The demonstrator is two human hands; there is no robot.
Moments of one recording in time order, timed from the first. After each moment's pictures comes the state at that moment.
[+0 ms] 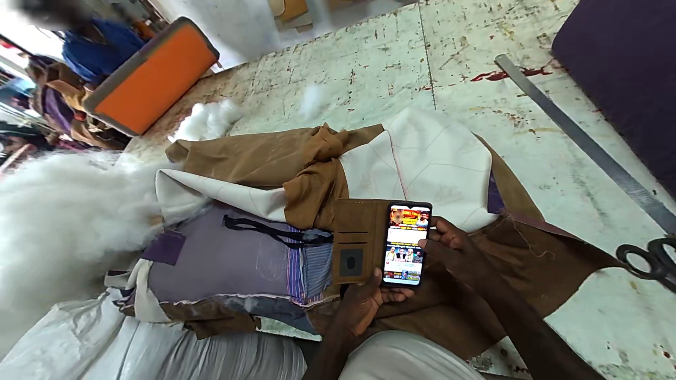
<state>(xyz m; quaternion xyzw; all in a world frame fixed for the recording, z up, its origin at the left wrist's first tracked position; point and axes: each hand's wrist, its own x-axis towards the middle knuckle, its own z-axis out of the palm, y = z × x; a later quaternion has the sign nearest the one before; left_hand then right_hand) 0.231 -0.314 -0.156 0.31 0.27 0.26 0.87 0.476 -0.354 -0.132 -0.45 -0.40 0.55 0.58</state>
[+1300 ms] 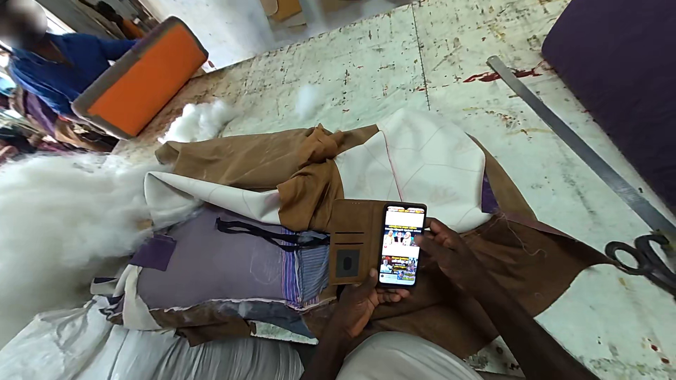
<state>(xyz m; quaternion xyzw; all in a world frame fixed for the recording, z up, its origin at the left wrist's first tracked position) 0.230 -0.313 -0.158 0.31 0.29 0.25 0.87 0.474 -0.358 -0.141 -0.50 -0.40 0.53 0.56</state>
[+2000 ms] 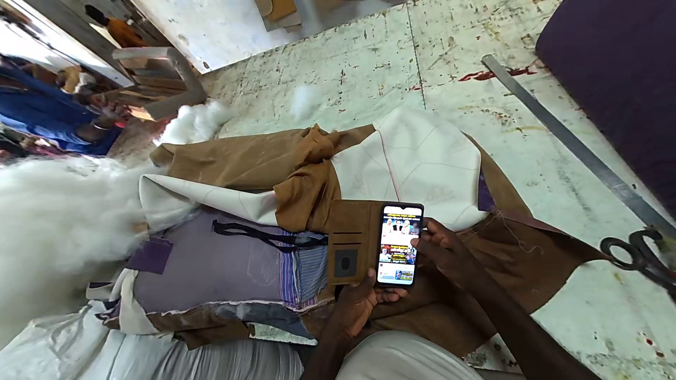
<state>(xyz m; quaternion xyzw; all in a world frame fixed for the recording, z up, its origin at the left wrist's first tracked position) 0.230 -0.312 -0.160 0.31 0.29 0.24 0.87 0.475 -0.359 -0.143 -0.48 -0.40 0.54 0.56</state>
